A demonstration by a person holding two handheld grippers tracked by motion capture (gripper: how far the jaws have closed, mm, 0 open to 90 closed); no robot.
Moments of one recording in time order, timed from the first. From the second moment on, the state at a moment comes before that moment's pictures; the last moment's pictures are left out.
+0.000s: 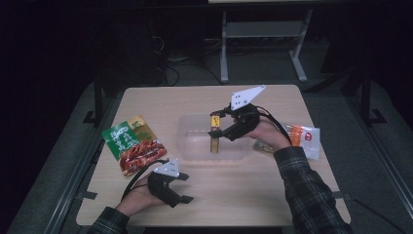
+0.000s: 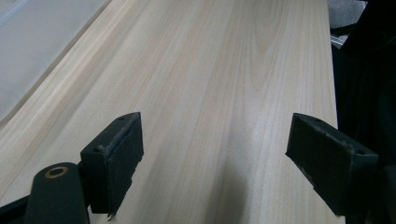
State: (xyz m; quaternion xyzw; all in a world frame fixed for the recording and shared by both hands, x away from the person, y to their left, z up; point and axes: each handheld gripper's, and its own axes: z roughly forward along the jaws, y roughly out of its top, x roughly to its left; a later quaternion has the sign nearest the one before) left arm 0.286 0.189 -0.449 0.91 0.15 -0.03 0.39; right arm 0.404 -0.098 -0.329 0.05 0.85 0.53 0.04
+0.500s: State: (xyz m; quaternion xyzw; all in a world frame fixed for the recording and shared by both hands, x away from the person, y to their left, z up) left arm 0.286 0.190 -0.449 0.91 0.15 -0.03 0.39; right arm 0.423 -0.102 -0.344 0.07 0.84 0.53 0.04
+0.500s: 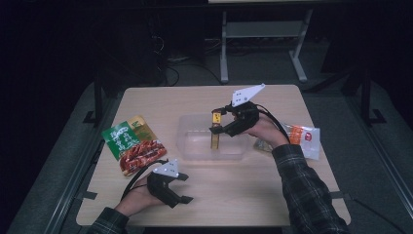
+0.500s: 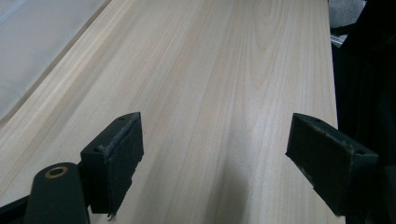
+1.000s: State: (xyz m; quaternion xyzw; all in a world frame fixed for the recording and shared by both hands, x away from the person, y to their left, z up) left arm 0.286 0.189 -0.450 0.91 0.15 -0.03 0.39; right arm 0.431 -0.100 -0.355 0.07 0.85 0.51 0.03
